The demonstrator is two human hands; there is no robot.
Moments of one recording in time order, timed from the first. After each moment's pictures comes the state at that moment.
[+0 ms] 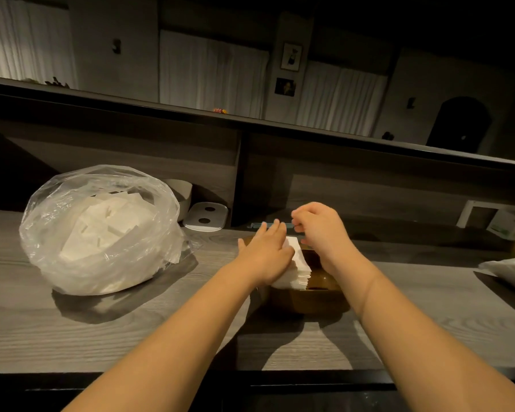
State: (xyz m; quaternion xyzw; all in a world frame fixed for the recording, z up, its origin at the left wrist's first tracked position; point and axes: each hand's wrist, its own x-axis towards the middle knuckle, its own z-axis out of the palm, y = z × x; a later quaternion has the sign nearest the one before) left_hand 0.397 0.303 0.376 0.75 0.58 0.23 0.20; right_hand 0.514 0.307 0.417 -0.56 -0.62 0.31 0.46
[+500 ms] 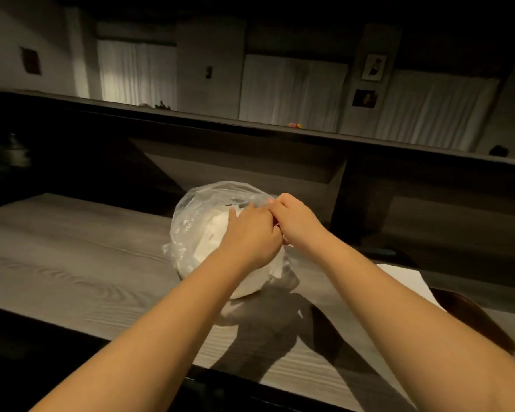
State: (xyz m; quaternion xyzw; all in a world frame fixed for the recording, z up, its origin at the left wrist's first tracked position) left_hand 0.216 0.264 0.410 0.64 0.71 0.30 0.02; right_hand 0.303 0.318 0.427 -0.41 -0.78 0.33 0.34
